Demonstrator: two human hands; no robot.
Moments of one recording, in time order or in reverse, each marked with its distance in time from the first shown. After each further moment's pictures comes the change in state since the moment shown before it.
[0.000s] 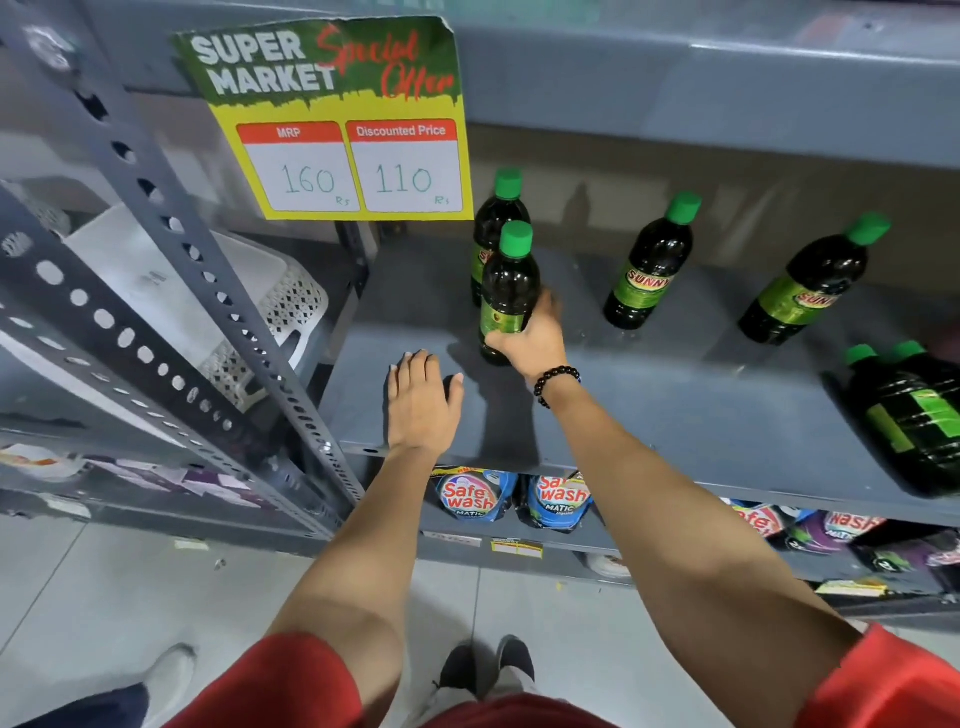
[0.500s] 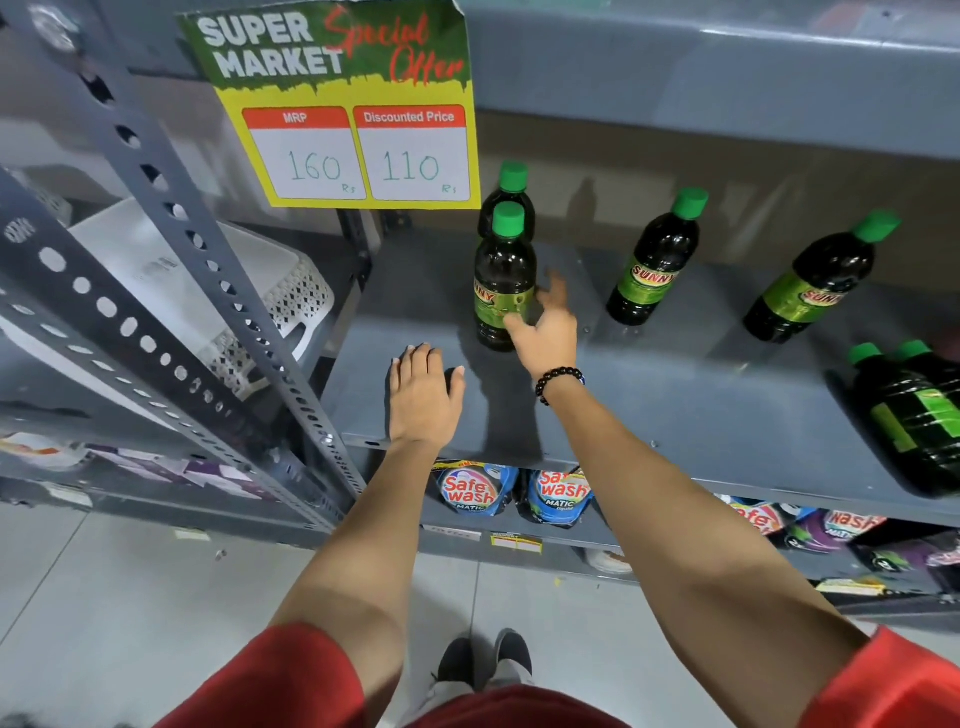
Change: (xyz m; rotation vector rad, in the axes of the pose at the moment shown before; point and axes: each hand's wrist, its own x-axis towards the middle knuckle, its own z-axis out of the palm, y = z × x) left_hand 0.002 -0.001 0.000 -0.016 0.017 -0.006; right_hand -0.006 -0.002 -0.005 -0.048 0.081 -0.056
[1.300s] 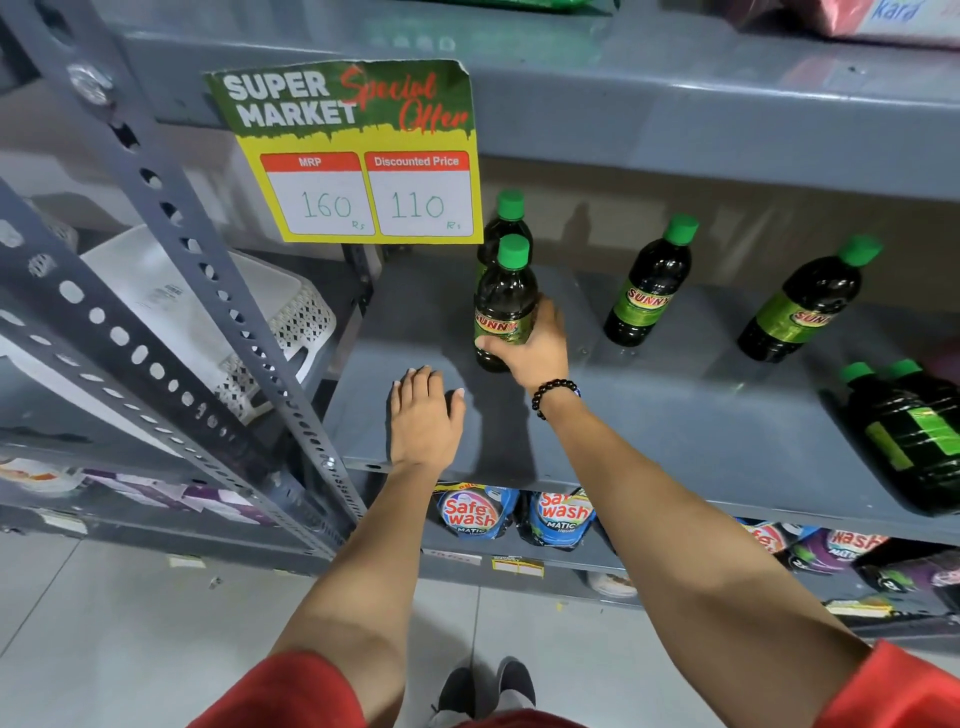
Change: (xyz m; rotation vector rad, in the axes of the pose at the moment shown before) left_hand -0.001 -0.001 0.000 -0.002 0.027 0.006; right_hand 0.006 -0.005 0.005 0.008 -0.037 -0.014
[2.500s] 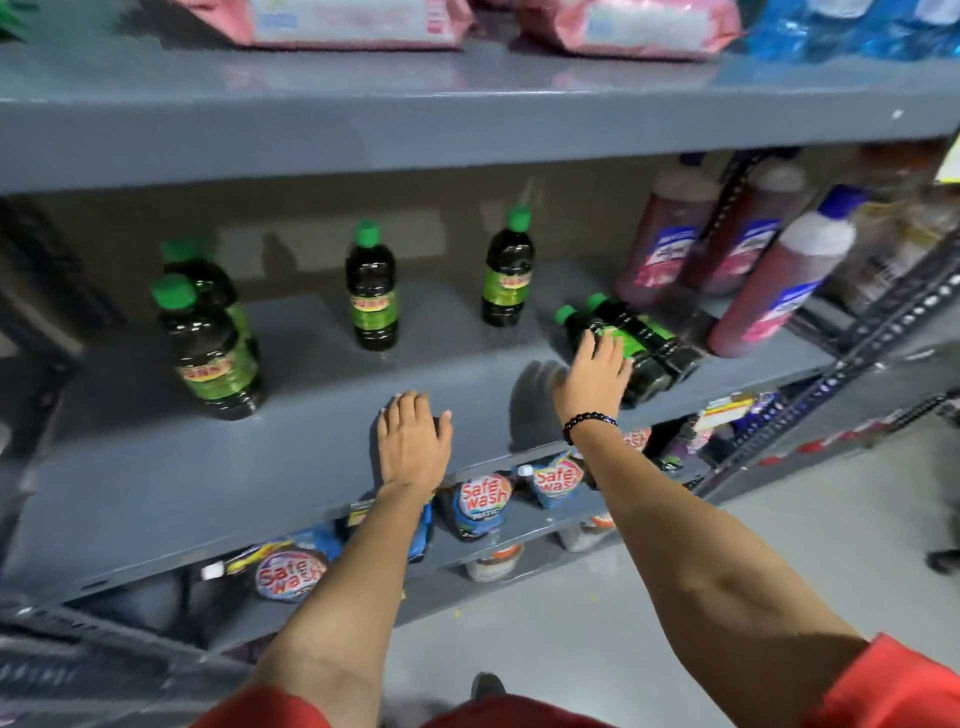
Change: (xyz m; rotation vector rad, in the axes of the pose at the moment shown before) left_hand -0.058 0.231 0.069 -0.071 -0.174 0.367; right_hand -0.065 0.155 -0.292 -0.916 0.410 0.376
